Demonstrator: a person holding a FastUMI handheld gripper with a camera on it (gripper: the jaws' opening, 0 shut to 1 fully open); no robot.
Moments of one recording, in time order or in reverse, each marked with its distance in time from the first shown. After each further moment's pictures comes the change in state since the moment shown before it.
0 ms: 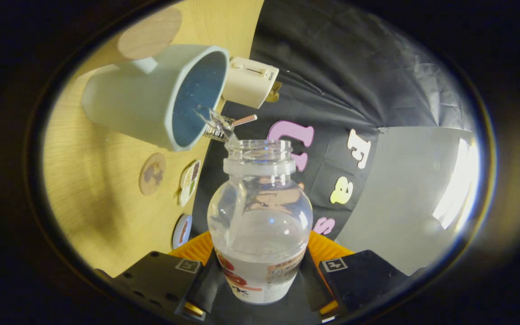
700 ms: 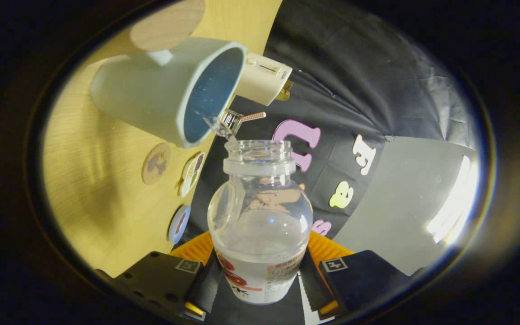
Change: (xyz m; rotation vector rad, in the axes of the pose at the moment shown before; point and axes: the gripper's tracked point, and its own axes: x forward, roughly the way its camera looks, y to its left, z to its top) arm -0.002 -0.001 0.003 -0.099 0.023 0.024
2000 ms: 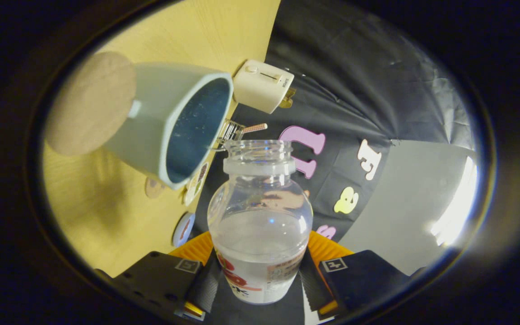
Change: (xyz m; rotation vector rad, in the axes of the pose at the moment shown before) arm 0.005 0.004 0.028 0.055 -0.024 0.067
